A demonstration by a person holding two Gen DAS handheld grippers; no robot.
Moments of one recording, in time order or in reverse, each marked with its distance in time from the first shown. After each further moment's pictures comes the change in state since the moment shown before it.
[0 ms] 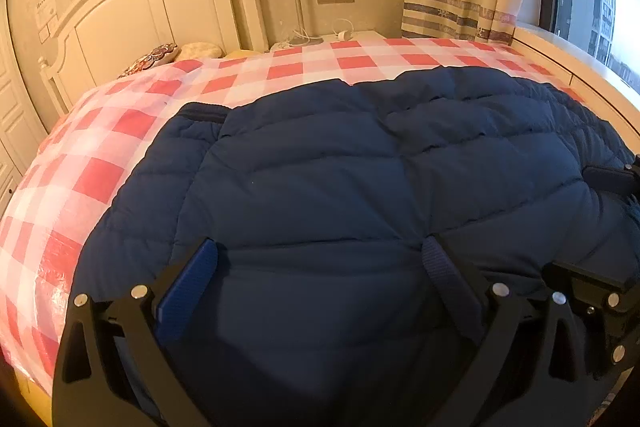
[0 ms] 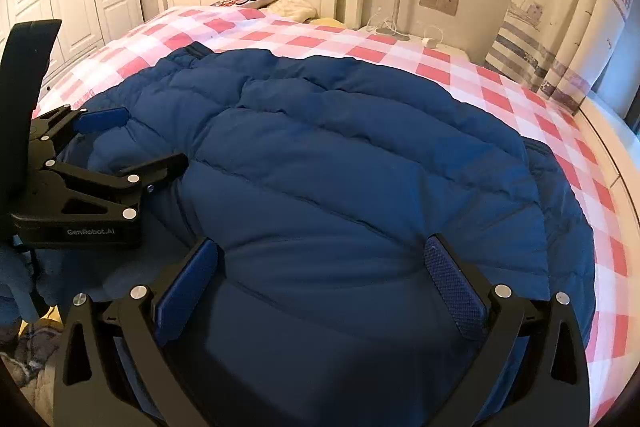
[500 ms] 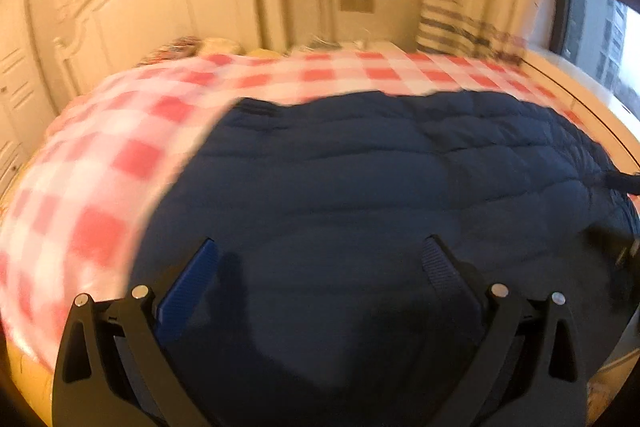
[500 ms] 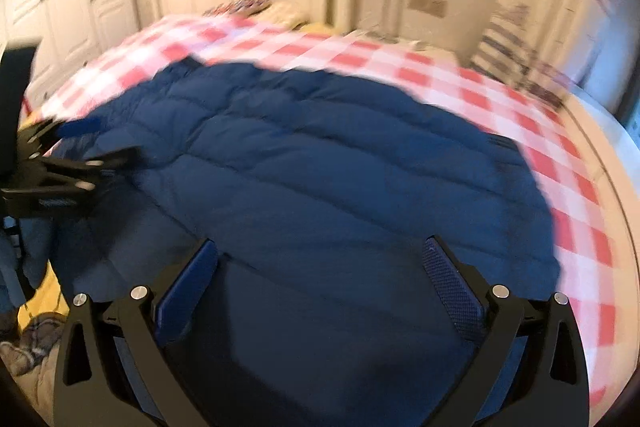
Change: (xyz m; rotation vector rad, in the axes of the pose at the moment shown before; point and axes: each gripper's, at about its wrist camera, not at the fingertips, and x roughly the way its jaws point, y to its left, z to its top) left arm -0.042 0.058 -0.021 -0.090 -0.023 0.029; right arm -0.044 -0.042 -0.013 0.081 -0.026 -0.039
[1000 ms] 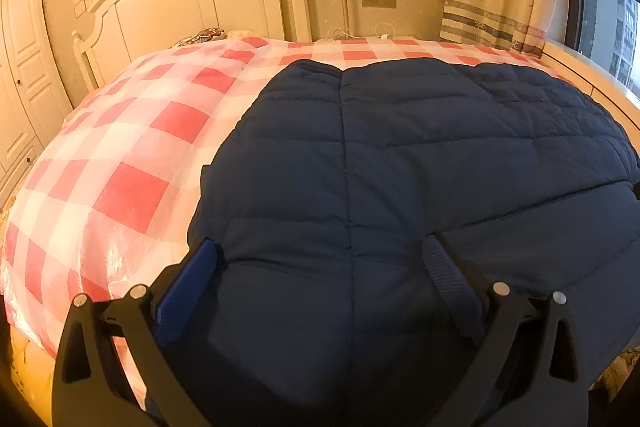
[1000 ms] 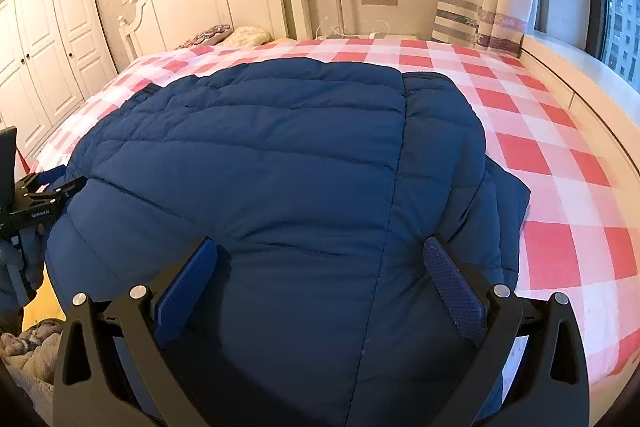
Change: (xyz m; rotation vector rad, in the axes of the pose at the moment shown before) left arm 0.011 0.032 -0.032 0.009 0.004 0.038; right arm 0.004 -0.047 -0.042 0.138 -0.057 0.045
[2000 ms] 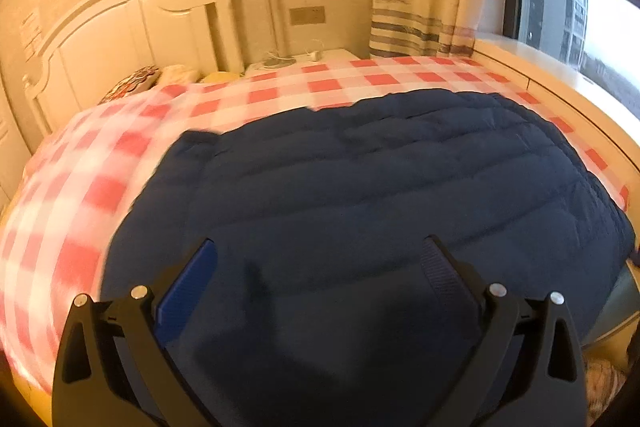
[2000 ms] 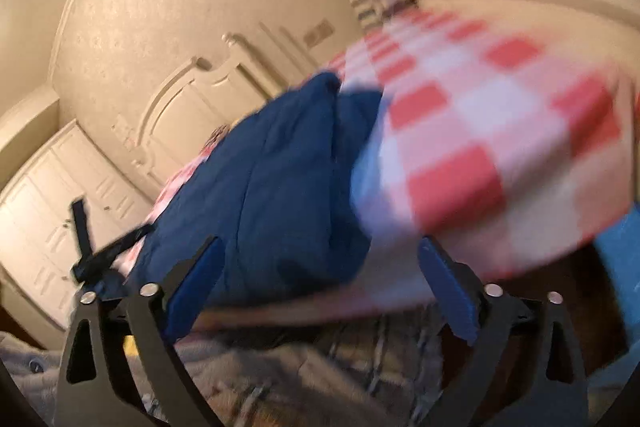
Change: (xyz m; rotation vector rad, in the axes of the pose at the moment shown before) left arm -0.021 -0.096 0.048 0.134 -0.034 -0.156; right arm -0.095 -0.094 -0.138 0.530 -0.160 0.267
